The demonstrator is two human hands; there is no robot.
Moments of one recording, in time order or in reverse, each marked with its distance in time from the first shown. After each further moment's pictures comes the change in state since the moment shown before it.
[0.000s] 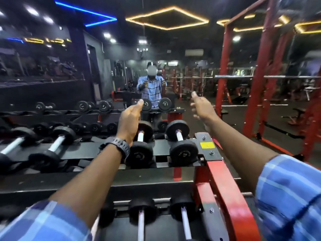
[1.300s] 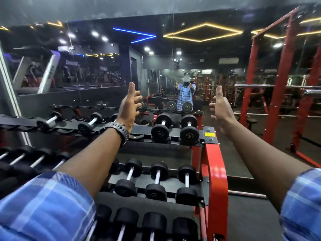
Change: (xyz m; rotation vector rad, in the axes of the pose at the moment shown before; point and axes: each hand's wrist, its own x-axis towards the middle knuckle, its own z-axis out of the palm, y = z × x) left_hand -0.344 0.231 -0.038 0.002 0.170 0.018; right_hand -0.348 -0.125 -0.186 0.161 -0.074 -0.026
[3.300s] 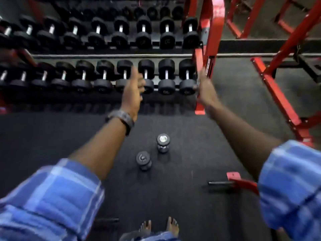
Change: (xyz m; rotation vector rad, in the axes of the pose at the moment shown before) left_hand -0.689 0.022 -0.361 0.016 -0.067 -0.634; right_hand -0.816 0.034 0.092 -0.147 -0.047 0.484
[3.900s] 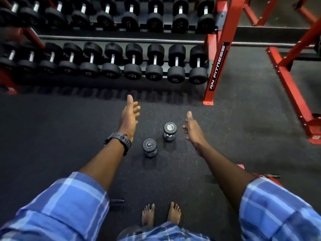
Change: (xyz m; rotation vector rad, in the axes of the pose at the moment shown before) left_hand -0.043 -0.111 -0.085 0.083 0.076 -0.193; right_hand -0.099 0.125 0.078 -0.070 -0.202 0.358
